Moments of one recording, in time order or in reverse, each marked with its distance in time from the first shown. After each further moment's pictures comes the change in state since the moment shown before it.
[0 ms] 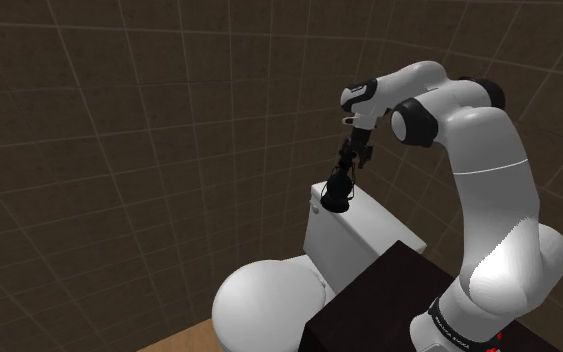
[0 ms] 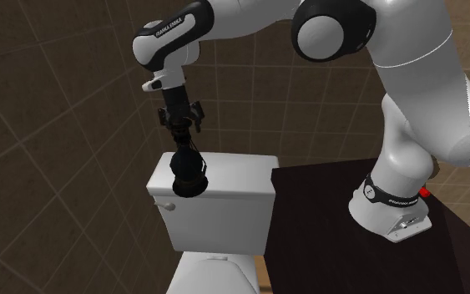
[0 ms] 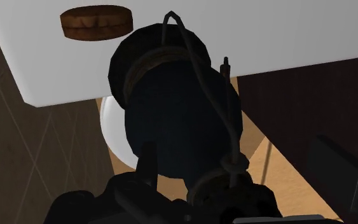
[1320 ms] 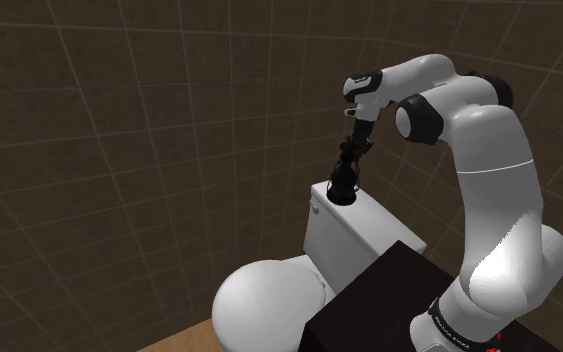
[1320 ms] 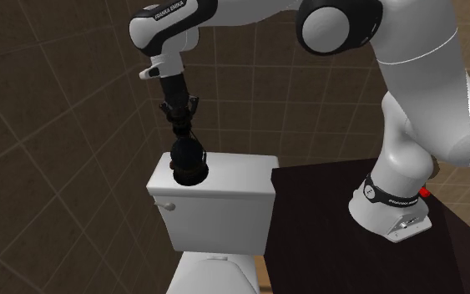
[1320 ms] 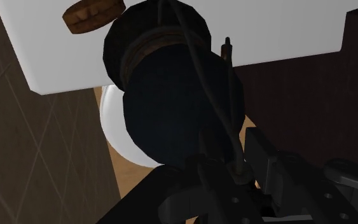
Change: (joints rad) arm 0.000 -0.037 -0.012 0.038 -0.021 -0.070 0.018
